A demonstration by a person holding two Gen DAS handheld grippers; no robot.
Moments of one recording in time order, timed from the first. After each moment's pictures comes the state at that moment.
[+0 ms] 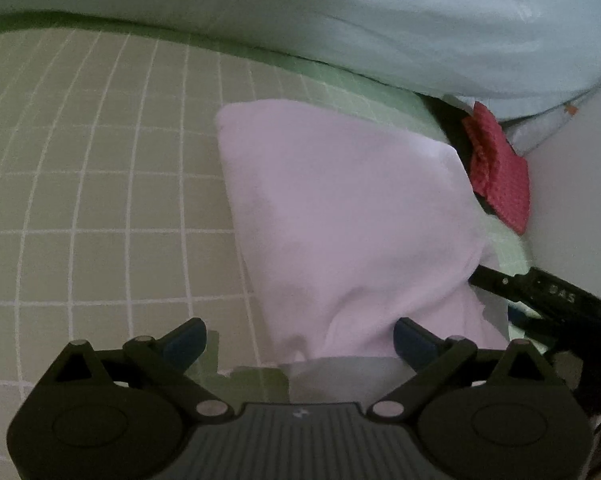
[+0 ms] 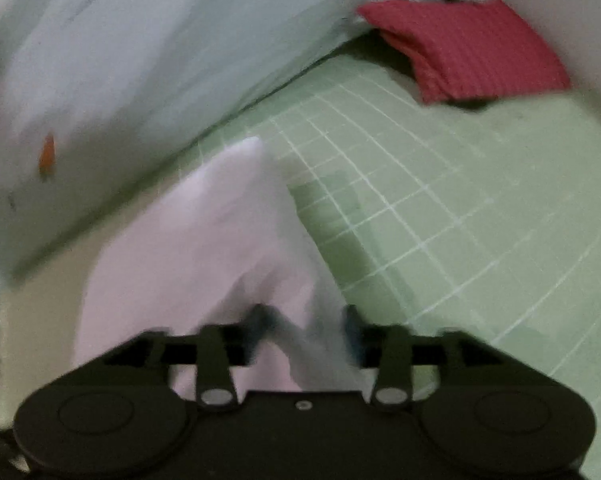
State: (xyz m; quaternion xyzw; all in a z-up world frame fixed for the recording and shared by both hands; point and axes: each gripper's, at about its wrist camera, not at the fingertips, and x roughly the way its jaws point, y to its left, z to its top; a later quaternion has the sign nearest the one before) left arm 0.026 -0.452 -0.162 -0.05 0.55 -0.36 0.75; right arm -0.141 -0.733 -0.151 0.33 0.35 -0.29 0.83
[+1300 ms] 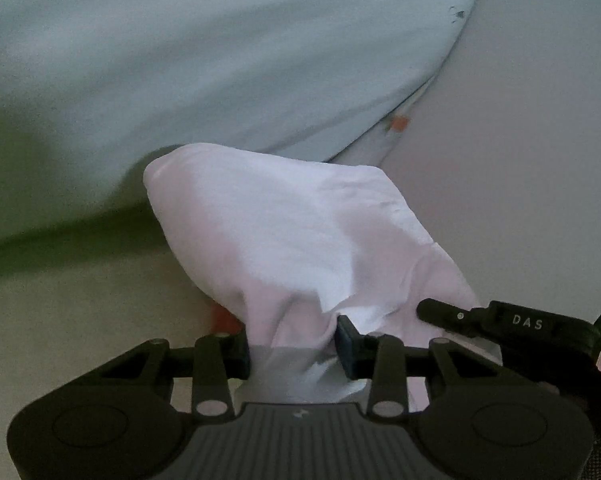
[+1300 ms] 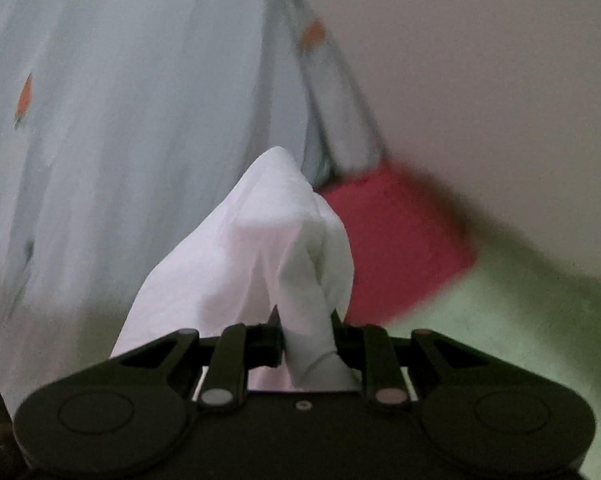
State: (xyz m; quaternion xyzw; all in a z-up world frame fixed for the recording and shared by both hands) left arm 0.011 -0.824 -0.051 -0.06 0.39 -0.57 0.72; right arm -0.206 -0.980 -0.021 0.34 0.19 -0.37 0.85
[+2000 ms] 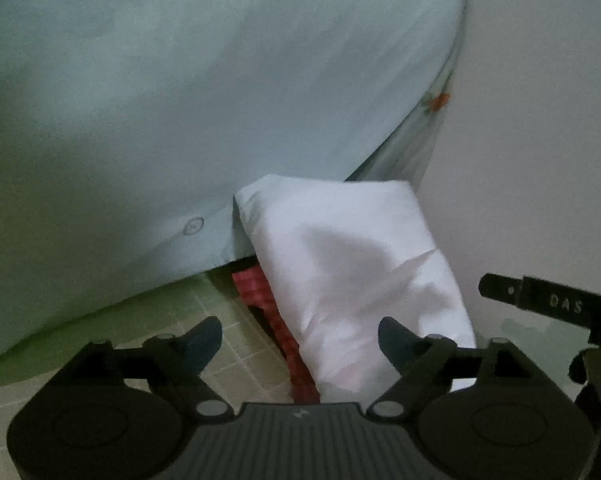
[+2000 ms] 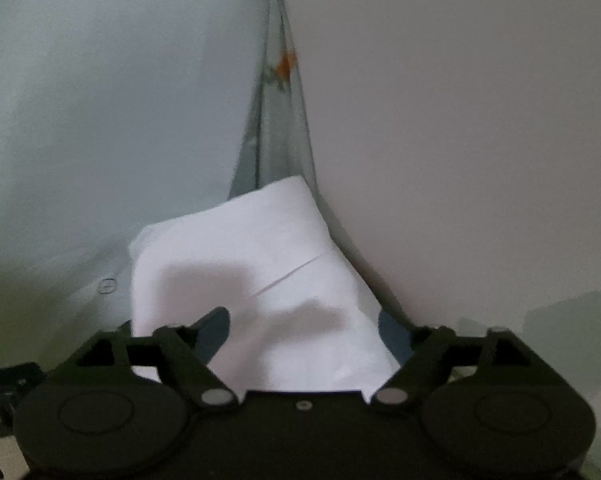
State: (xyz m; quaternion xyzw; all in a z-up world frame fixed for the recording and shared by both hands) left arm -0.003 -0.853 -0.058 0.07 0.30 -0.50 0.81; right arm -0.160 -1.019 -0.044 0.19 0.20 -0.46 0.84
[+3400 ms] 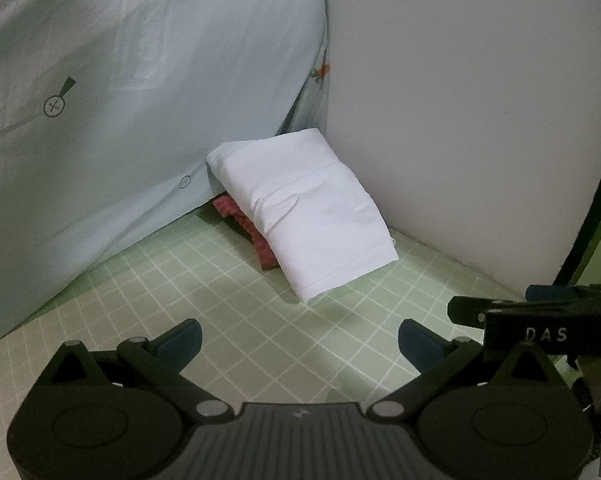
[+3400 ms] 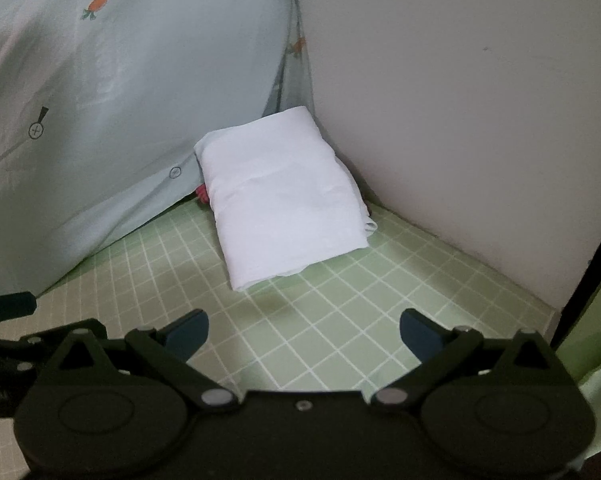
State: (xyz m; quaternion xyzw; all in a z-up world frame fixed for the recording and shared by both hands) left arm -0.135 -0.675 -0.041 0.16 0.26 -0.54 0.78; right arm -0.287 -0.778 -0.044 0.20 0.26 -0.45 0.83
